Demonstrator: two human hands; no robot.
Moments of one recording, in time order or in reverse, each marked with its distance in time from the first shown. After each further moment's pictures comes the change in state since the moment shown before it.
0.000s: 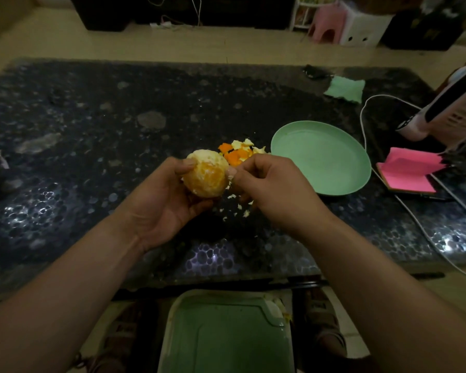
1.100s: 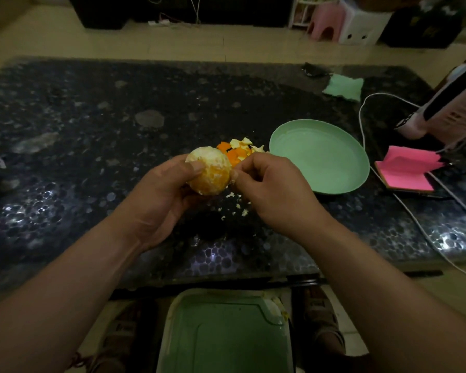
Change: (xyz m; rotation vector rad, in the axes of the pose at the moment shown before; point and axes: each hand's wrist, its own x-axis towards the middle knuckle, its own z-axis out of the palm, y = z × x) left_hand 0.002 -0.003 0.005 0.188 0.026 0.200; right_hand -0.001 0.004 0.002 -0.152 0.048 -0.095
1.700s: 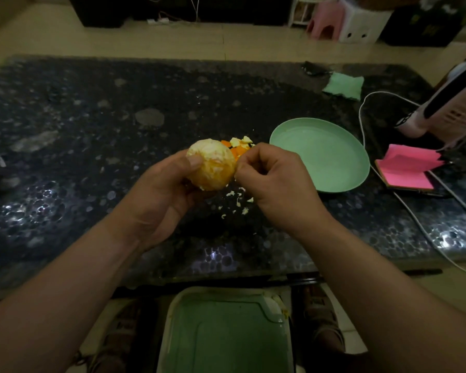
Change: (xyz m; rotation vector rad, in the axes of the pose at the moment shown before) left_hand -0.005 0.004 0.008 -0.056 -0.022 0.040; right_hand -0.001 -0.001 0.001 0.203 0.109 -0.046
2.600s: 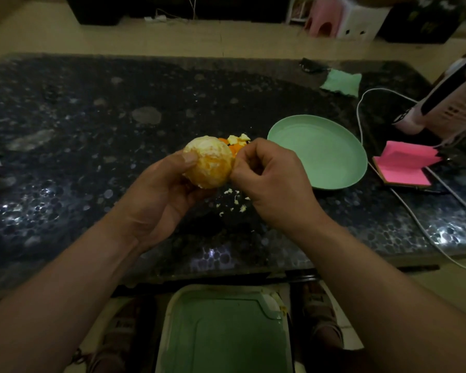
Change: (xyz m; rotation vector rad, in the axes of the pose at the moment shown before) left_hand -0.004 0.001 0.003 -0.050 -0.002 -0.039; right_hand -0.003 0.000 0.002 -0.015 0.025 -0.085
